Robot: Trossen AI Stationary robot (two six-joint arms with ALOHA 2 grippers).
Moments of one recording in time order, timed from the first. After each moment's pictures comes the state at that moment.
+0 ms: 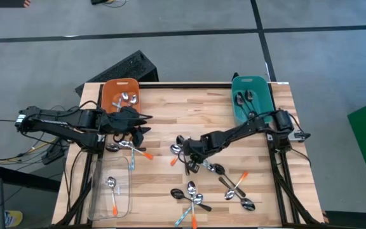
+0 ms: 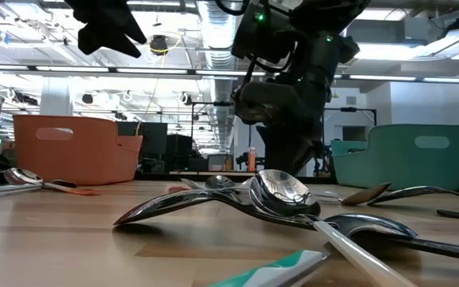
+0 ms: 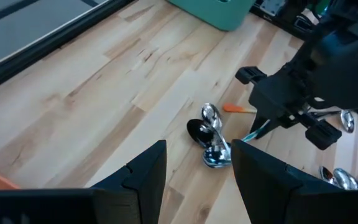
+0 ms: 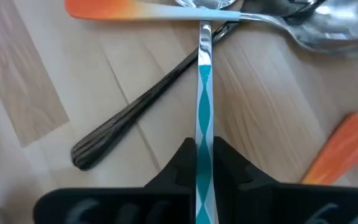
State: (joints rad) left arm -0.07 0.95 0.91 -0.66 -0.35 -0.58; right arm 0.13 1.95 1.23 -0.46 -0.02 0.65
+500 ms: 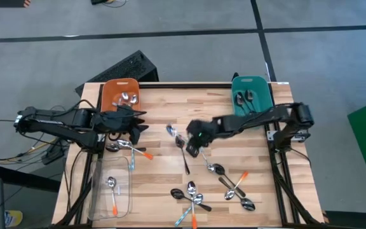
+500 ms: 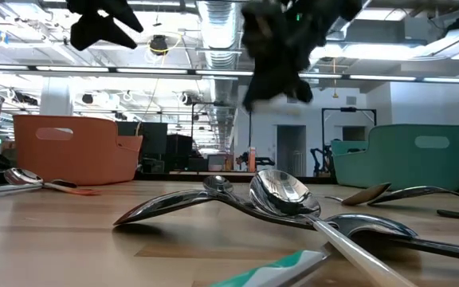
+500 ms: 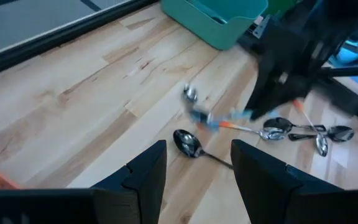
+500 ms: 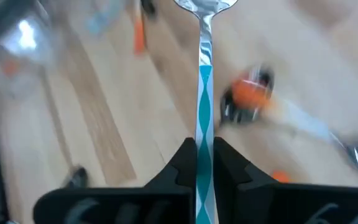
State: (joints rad) left arm -0.08 0.88 0.91 -0.66 -0.37 -0.68; right arm 0.03 1.68 1.24 -0.41 0.00 0.63
